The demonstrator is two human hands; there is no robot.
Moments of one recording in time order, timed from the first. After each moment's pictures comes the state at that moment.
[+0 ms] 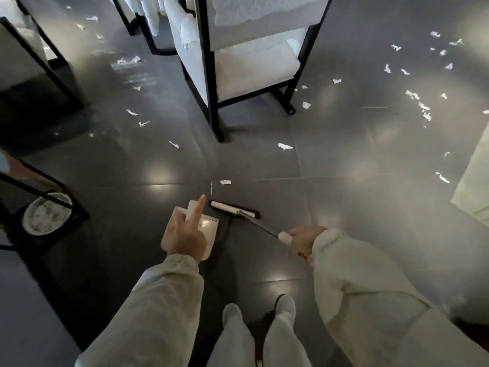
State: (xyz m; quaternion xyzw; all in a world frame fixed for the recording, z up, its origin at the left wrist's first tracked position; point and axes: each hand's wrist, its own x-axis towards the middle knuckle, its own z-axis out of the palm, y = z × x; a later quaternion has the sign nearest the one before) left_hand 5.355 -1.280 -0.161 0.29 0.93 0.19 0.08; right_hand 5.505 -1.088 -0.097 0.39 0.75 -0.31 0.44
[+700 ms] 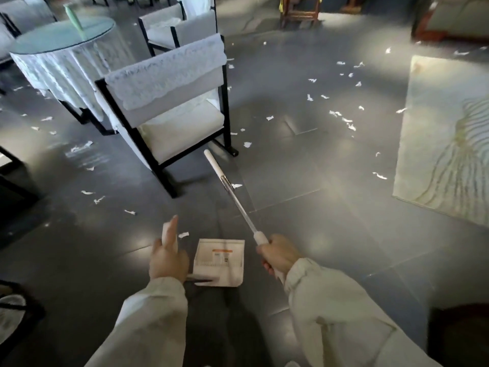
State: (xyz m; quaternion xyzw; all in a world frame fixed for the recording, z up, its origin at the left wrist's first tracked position) left_hand 5.495 -1.119 -0.087 0.27 0.91 0.29 0.10; right_hand 5.678 -0.993 -0.069 0.57 0.56 -0.60 0.01
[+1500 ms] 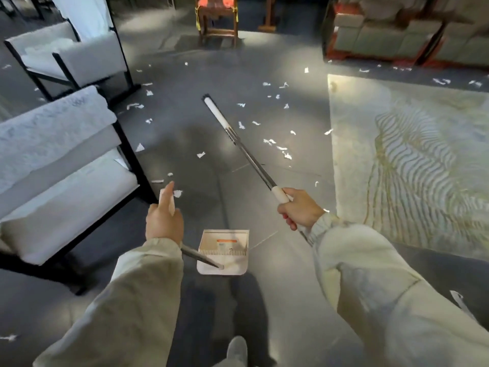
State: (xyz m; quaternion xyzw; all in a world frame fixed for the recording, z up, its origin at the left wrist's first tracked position) left_hand 5.465 -0.586 -0.063 0.38 0.84 0.36 0.14; right_hand 5.727 -0.500 -0.015 0.60 0.59 -0.51 -0.19
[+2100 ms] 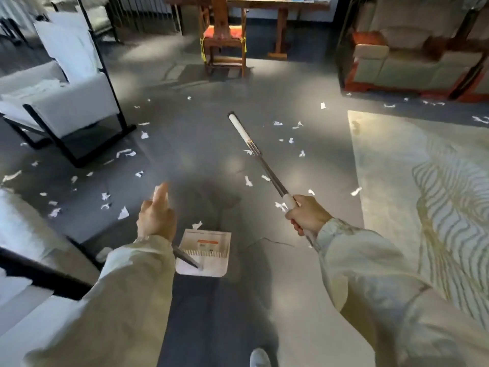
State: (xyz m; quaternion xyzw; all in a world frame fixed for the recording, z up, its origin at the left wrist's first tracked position) left_hand 5.311 -0.012 -0.029 0.38 0.87 0.32 0.10; right_hand 5.601 0.085 -0.016 0.61 0.63 -0.46 -0.15
